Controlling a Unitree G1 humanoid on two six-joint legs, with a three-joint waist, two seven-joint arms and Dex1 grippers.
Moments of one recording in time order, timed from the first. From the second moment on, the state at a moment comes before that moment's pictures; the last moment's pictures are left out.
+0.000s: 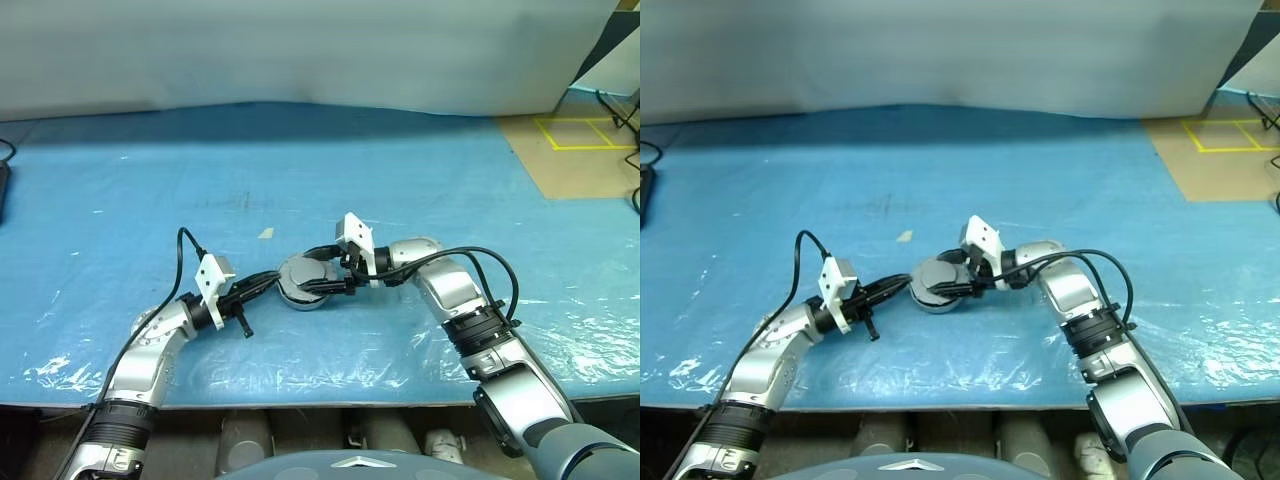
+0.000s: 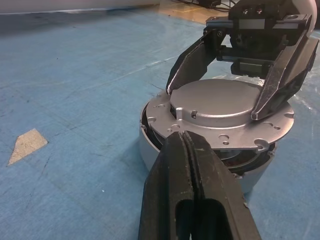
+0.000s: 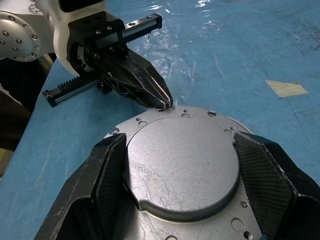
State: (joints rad) left arm -0.08 0.39 -0.03 0.11 -0.36 -0.06 -0.96; right arm -0.57 -0.32 0.31 0.20 0.19 0.38 1.15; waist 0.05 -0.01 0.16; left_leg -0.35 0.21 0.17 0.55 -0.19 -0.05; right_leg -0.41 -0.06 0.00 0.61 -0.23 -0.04
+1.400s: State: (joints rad) left arm -0.06 0.39 0.04 0.14 -0.41 0.01 -0.95; right arm -0.58 -0.32 0.35 0.30 0.09 0.05 1.13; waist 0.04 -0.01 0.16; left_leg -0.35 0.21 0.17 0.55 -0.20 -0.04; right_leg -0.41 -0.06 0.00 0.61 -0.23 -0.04
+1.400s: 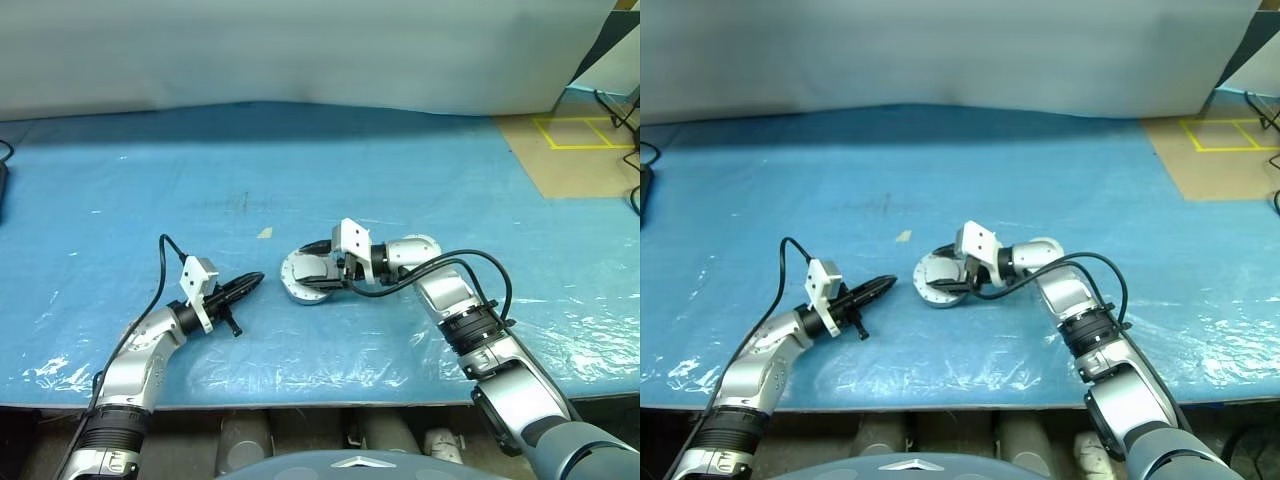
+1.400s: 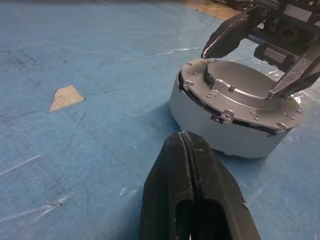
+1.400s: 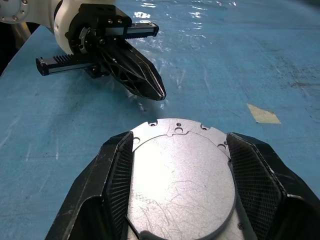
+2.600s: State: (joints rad) left arm -0.06 0.39 0.04 0.14 -0.39 0.01 -0.95; right arm -0.60 -0.27 0.34 0.35 0.07 0.10 1.08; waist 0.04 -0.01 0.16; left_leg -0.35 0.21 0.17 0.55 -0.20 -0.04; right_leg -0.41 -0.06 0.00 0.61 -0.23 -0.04
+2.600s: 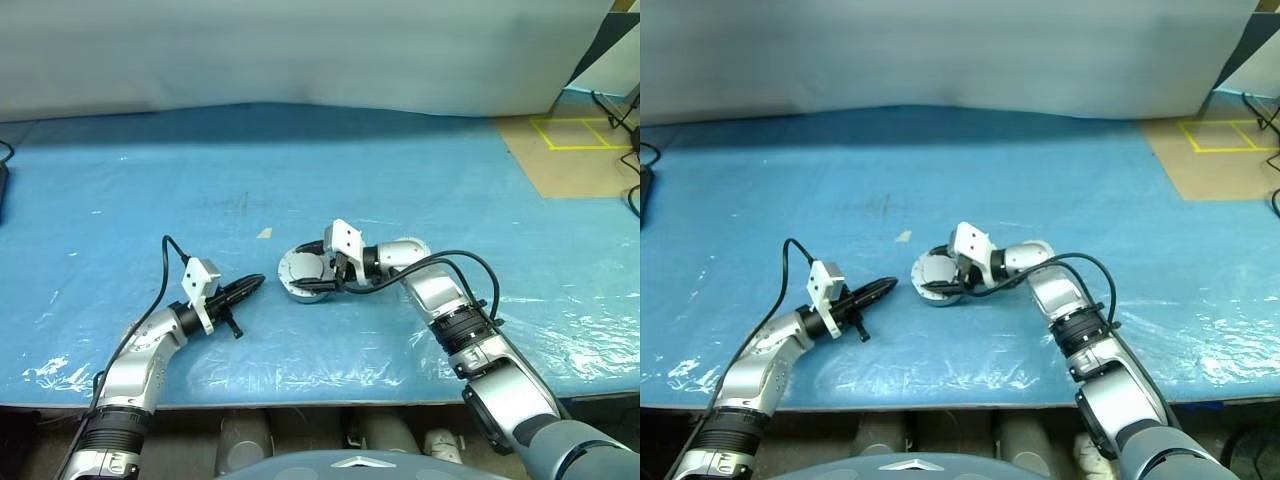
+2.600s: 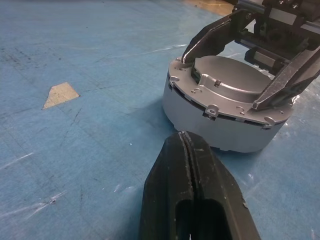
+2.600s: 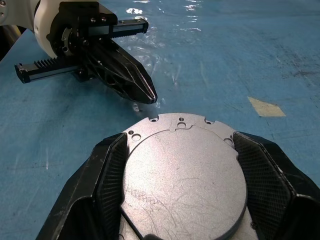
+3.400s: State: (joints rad) left arm -0.09 0.36 0.04 0.07 -0.47 0.07 -0.94; right arm -0.61 -0.30 0.39 0.33 0.02 0.10 1.07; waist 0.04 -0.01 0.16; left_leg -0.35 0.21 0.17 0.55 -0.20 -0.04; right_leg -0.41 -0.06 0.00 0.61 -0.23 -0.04
